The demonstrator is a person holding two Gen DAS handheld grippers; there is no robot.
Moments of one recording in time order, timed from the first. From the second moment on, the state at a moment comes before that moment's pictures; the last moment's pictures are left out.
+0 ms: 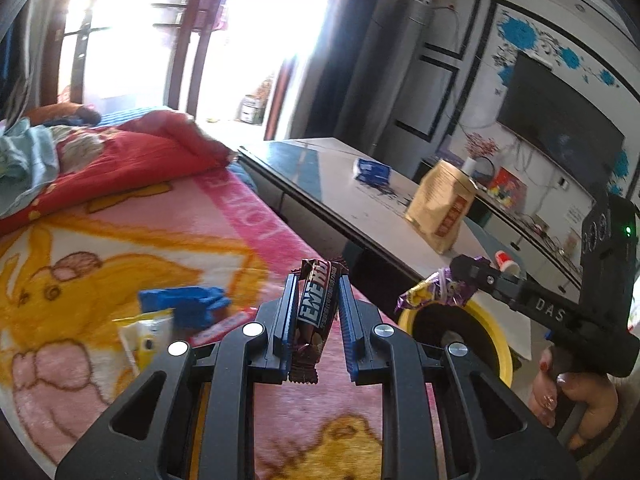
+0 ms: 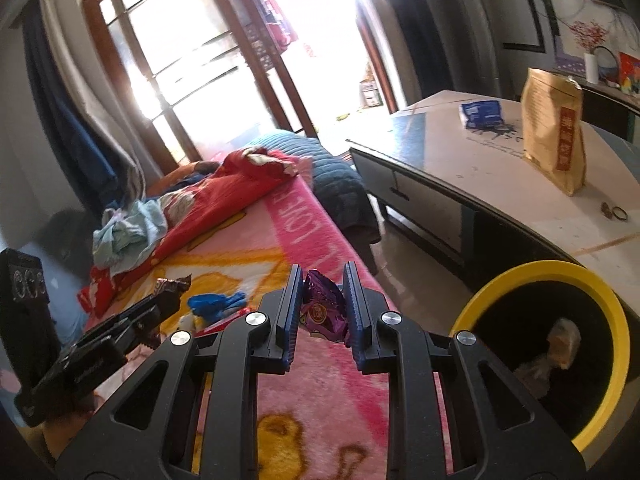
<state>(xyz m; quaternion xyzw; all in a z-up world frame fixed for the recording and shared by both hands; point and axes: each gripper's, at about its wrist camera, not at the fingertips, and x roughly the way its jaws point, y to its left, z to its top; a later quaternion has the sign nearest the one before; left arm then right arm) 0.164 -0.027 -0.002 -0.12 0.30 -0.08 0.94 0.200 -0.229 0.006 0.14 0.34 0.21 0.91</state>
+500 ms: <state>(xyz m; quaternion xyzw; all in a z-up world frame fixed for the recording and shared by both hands) 0.178 -0.092 -0.007 -0.08 0.32 -0.16 0.93 0.192 -0.293 0.003 0.17 0.32 0.13 0.93</state>
